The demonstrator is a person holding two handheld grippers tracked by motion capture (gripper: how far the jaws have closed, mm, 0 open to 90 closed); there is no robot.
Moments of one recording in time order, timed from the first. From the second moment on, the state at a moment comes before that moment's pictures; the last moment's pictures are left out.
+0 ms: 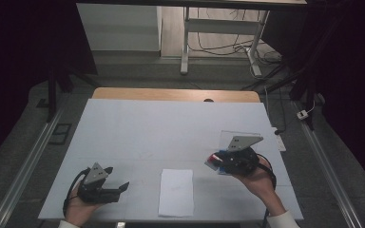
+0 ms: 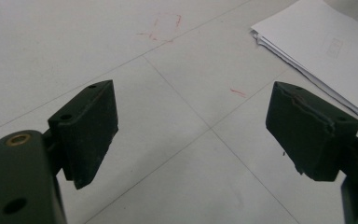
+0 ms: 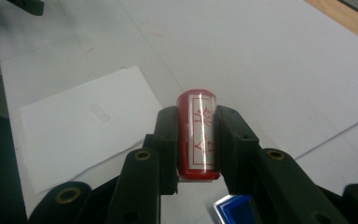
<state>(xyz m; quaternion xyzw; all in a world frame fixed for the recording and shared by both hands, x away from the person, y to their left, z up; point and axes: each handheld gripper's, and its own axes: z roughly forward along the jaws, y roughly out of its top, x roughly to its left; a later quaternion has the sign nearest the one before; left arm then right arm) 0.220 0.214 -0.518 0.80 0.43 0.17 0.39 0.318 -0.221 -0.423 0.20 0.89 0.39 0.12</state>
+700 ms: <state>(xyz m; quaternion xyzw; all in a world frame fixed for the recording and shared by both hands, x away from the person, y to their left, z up) 0.220 0.213 -0.519 0.80 0.43 0.17 0.39 0.298 -0.178 -0.423 0.14 0.90 0.39 0.09</state>
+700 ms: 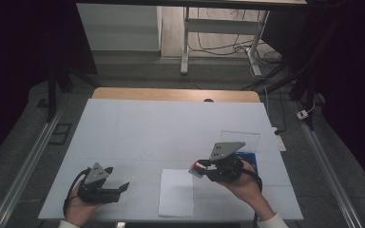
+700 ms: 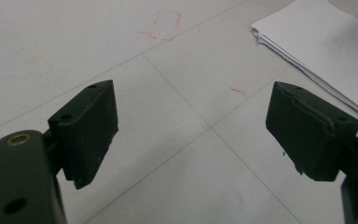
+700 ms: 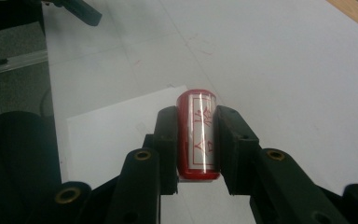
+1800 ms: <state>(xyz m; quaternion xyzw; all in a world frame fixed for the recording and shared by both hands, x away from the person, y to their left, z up) 0.220 0.214 -0.519 0.80 0.43 0.17 0.39 0.284 -0.120 -0.453 0.08 0.93 0.34 0.07</state>
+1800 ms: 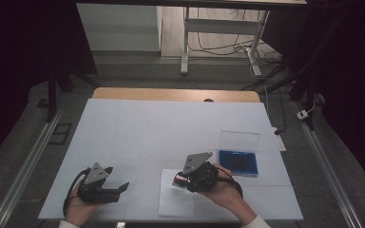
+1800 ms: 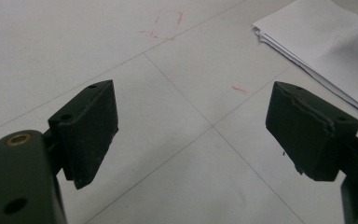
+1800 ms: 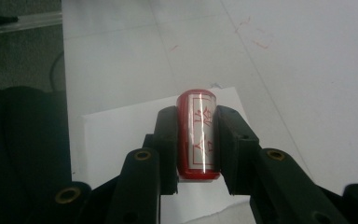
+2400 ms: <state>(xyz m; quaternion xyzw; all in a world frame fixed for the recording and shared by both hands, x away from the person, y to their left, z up) 0.220 0.214 -0.519 0.80 0.43 0.17 0.39 0.284 -0.103 -0.474 0.07 0.95 0.30 0.08</state>
